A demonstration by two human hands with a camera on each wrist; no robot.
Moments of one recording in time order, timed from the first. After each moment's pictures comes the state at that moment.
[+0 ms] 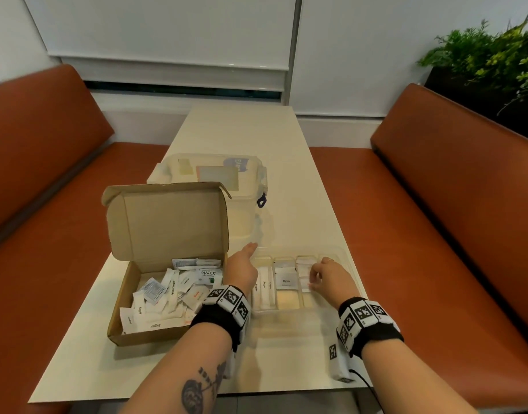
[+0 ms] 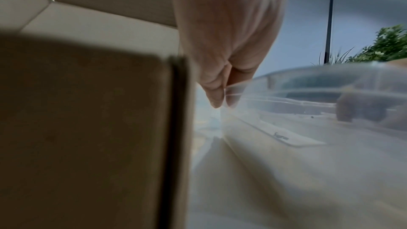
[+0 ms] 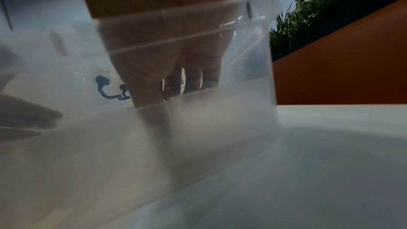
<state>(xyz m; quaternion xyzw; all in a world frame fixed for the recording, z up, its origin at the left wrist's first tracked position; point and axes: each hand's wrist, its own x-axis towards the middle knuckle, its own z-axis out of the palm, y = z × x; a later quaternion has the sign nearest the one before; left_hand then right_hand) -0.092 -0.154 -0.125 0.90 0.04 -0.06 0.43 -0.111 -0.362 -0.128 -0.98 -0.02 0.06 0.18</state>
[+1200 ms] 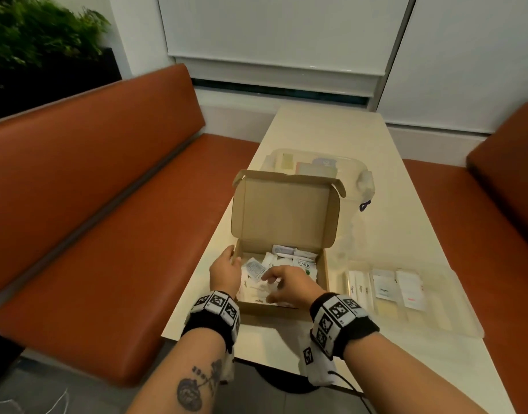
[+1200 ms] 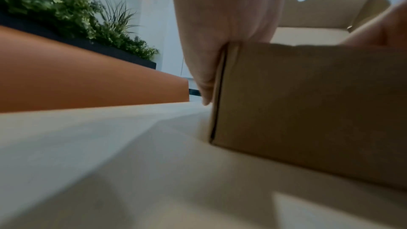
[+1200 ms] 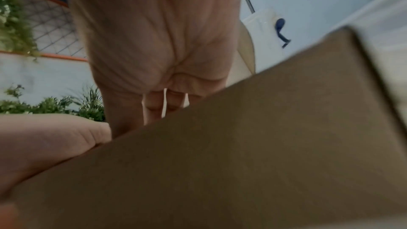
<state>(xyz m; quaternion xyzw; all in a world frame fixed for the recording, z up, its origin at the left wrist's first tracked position) -0.153 0.048 -0.140 0.84 0.27 0.07 0.46 -0.131 -0.111 -0.122 -0.91 -0.22 0.22 0.27</state>
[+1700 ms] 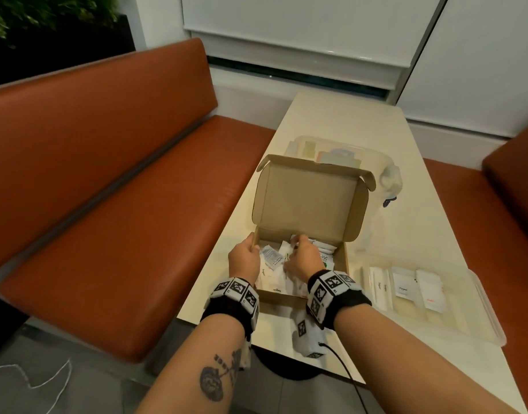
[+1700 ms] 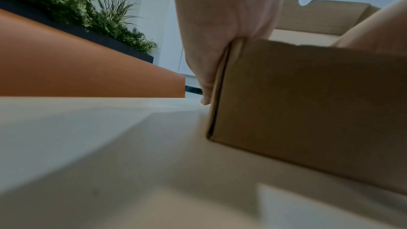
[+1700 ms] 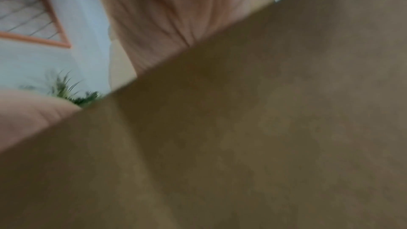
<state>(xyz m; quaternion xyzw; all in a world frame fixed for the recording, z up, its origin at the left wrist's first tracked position) -0.153 0.052 -0.146 0.82 0.25 0.06 0.51 -0.109 -0.072 -0.129 -0.94 -0.04 0.14 0.32</state>
